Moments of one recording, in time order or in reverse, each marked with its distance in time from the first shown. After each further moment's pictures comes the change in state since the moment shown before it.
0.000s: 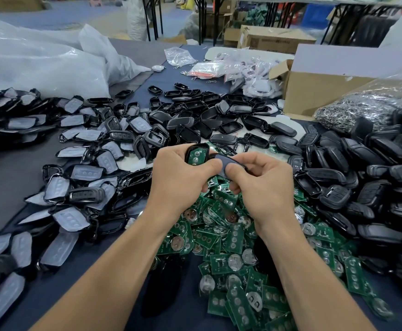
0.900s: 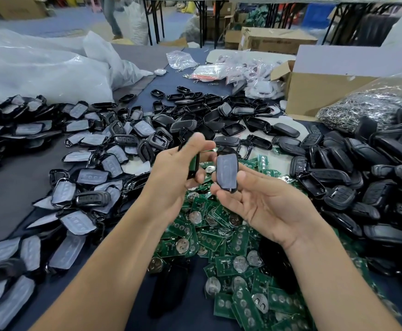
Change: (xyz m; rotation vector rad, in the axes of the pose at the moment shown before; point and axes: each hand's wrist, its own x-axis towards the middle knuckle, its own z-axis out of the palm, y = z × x) left_hand 0.007 0.009 -0.014 -0.448 -0.107 -0.335; right_hand 0.001 -0.008 -0.022 0.864 -0.656 0.590
